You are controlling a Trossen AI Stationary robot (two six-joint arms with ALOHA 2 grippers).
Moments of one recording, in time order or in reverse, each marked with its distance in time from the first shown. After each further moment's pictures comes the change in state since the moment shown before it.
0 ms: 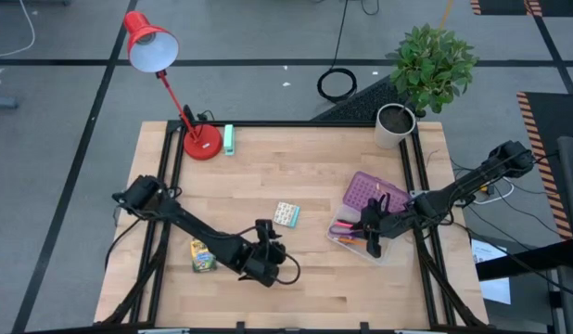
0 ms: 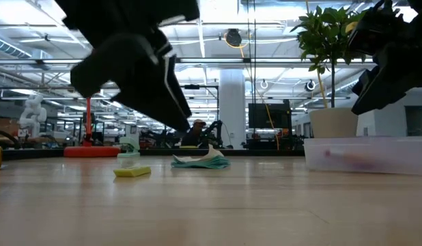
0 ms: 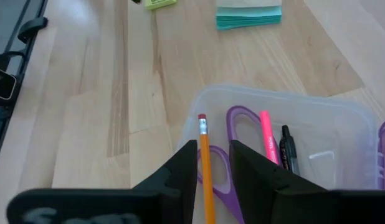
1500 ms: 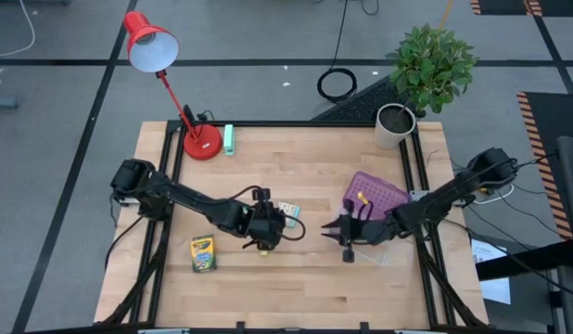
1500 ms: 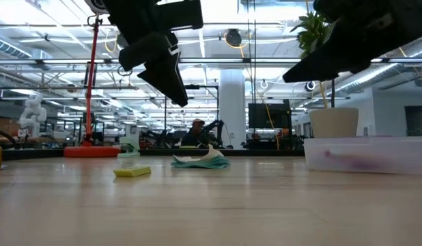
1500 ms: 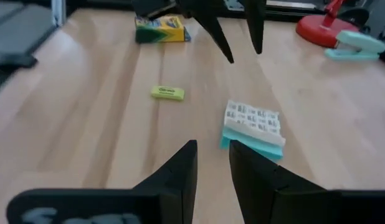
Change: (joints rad) left arm 0.209 -0.162 0.001 -0.177 0.111 0.105; right arm -0.026 0.389 0.130 0.518 0.189 -0.469
